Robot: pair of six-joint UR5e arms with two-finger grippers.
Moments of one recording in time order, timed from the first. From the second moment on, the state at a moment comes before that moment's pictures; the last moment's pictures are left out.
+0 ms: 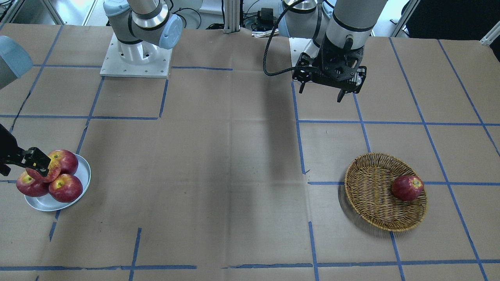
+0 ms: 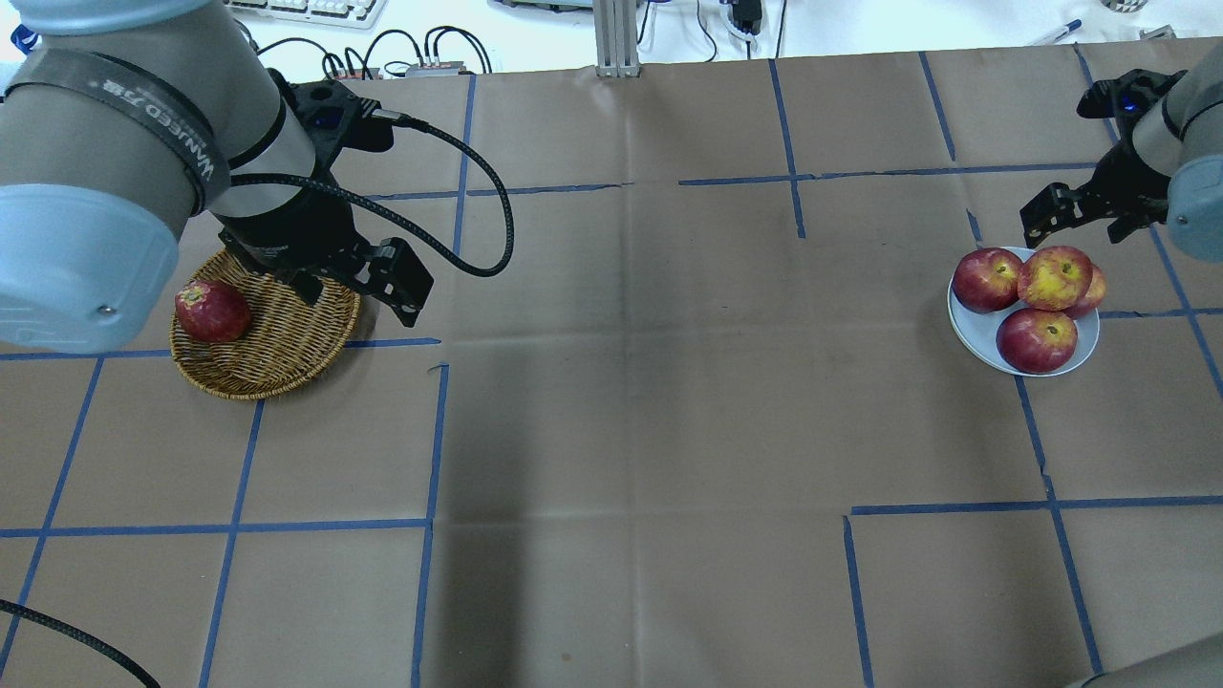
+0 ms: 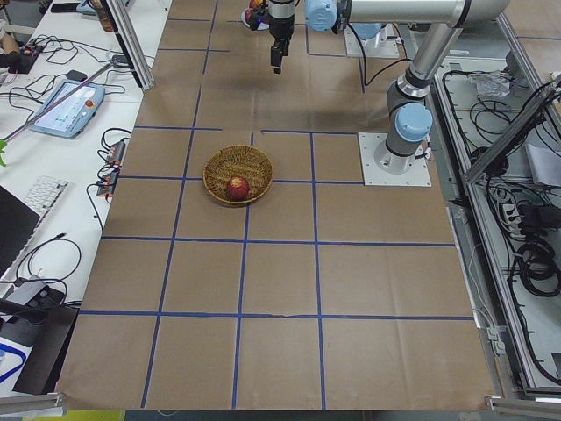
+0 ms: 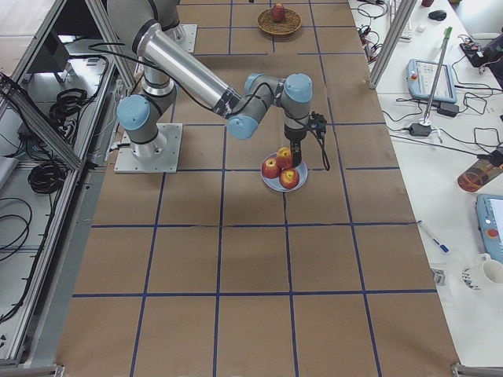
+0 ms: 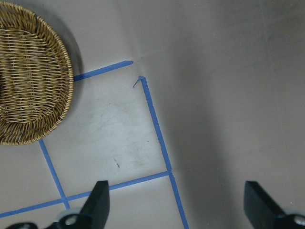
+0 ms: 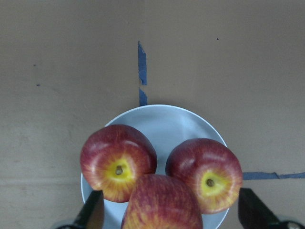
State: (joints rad) left arm -1.63 -1.49 -1.72 -1.52 1.58 0.22; right arm 1.14 -1.32 1.77 -2.15 -1.56 -0.43
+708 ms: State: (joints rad) left arm -1.63 -1.49 -1.72 -1.52 1.58 0.22; right arm 1.37 -1.49 1.60 -1.68 -1.55 -0.13
